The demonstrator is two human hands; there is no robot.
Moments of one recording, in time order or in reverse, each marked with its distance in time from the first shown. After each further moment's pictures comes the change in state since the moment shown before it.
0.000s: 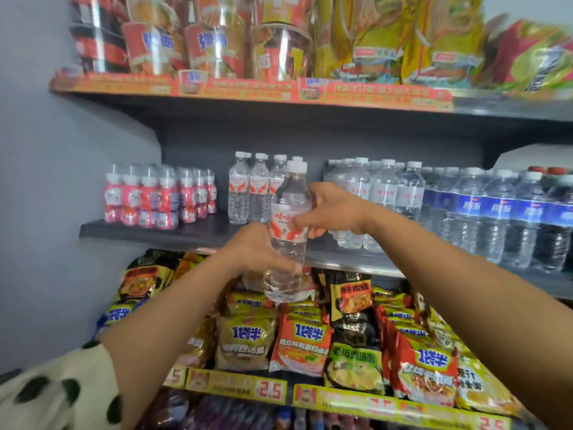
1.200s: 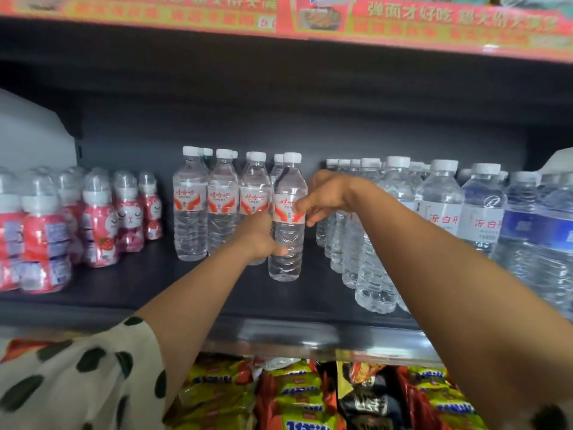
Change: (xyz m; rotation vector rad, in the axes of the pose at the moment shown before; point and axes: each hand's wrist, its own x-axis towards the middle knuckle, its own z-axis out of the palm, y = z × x) left_hand 0.280 -0.059 0.032 0.004 0.052 0.026; right_hand 0.256 0.141 -0.055 0.063 -0.010 0.331
